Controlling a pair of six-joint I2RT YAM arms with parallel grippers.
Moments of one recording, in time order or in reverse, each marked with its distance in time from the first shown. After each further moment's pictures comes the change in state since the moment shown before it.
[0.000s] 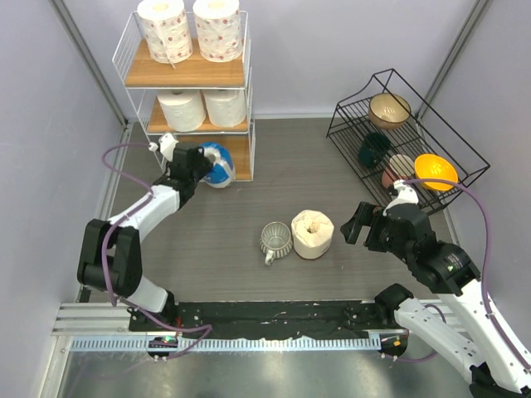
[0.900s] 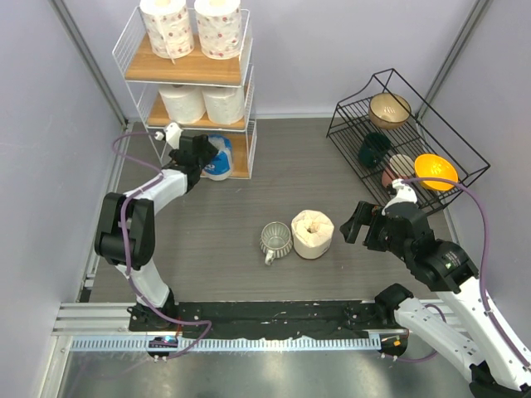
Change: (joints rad) left arm 0.032 0.256 0.205 0.072 0.021 0.021; right arm 0.000 0.017 0.000 0.000 0.005 0.000
